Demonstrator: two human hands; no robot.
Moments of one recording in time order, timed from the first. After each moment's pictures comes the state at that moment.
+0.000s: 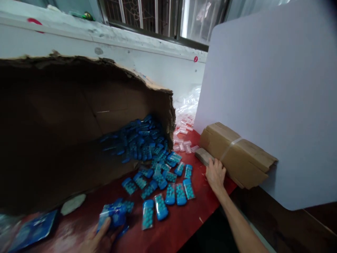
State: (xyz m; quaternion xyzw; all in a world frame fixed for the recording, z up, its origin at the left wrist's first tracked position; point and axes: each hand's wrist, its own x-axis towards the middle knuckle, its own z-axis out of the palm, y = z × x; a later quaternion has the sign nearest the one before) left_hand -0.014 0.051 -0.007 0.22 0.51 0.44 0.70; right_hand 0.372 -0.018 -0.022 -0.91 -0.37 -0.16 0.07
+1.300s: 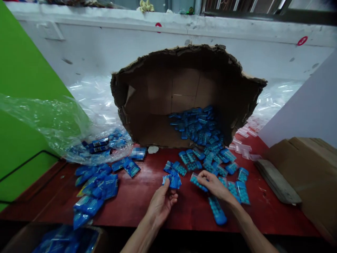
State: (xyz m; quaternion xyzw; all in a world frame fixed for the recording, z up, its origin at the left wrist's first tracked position) left_hand -0.016 -0.011 -0.002 0.06 0.49 0.46 0.74; right_hand 0.188 0.014 0.007 -0.57 -0.65 0.44 0.23
